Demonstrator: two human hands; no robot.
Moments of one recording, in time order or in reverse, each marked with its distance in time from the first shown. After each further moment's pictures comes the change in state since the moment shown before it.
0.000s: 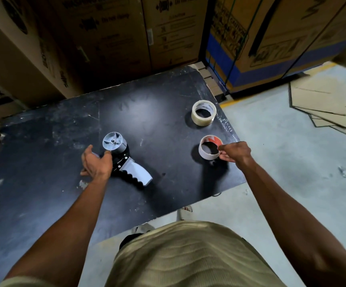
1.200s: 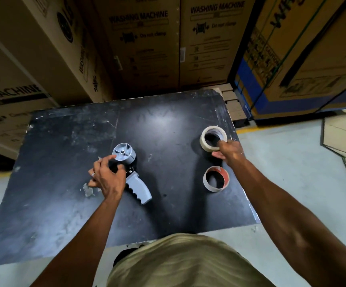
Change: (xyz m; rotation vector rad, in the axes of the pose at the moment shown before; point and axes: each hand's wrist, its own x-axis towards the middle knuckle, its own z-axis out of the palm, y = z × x) left_hand -0.034 0.001 0.019 0.019 0.178 0.165; right_hand 0.062 -0.094 0.066 0.027 -0.172 -0.133
